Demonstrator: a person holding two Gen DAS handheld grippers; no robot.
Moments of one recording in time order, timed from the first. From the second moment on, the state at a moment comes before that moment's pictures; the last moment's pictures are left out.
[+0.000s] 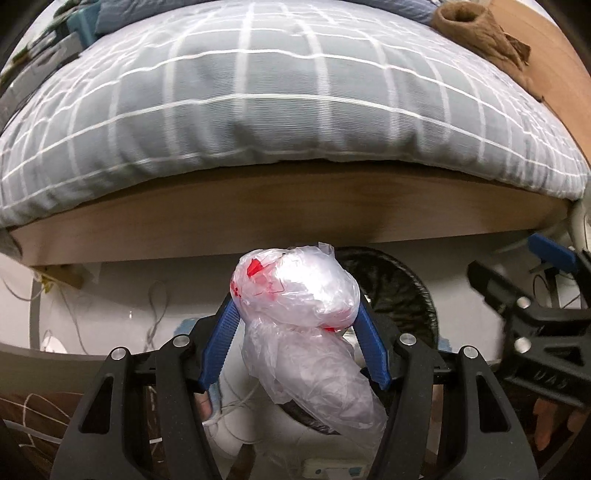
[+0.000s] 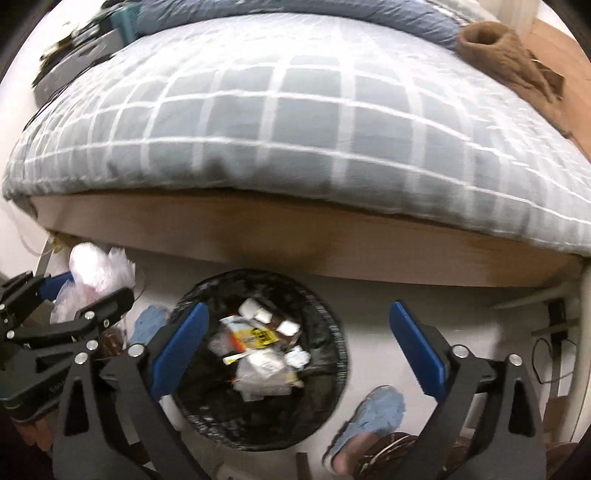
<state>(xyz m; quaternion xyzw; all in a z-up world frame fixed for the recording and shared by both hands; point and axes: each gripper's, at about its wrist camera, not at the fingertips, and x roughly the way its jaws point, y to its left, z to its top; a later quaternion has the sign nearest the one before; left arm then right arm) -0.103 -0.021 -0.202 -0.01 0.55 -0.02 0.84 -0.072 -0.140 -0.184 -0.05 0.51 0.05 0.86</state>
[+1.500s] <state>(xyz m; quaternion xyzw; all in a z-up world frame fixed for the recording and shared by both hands) -0.163 -0.022 -0.015 -0.01 0.38 -0.02 0.92 -0.147 -0.163 -0.014 -0.03 0.37 0.01 0.93</state>
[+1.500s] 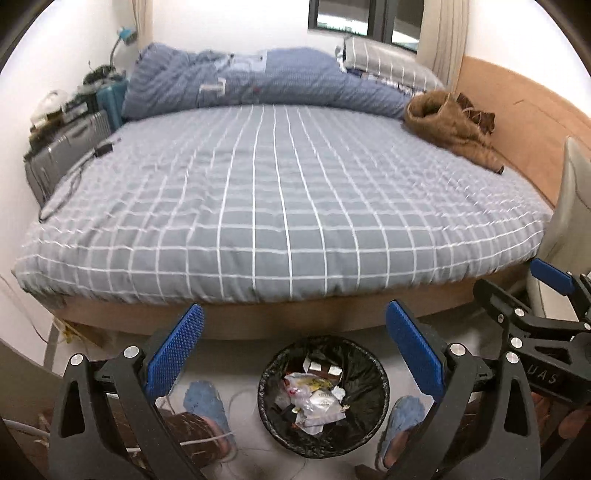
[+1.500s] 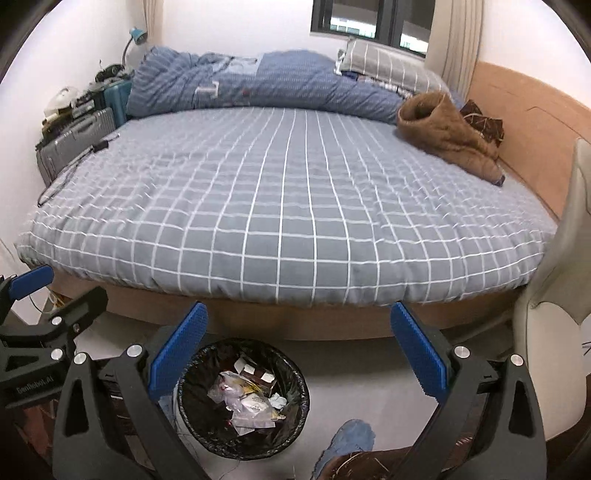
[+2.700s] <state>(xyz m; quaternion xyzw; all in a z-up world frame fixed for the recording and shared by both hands) -0.205 -0.015 -0.001 -0.02 0.38 -0.02 0.92 -0.201 -0.164 0.012 -0.01 0.36 0.01 0.93</state>
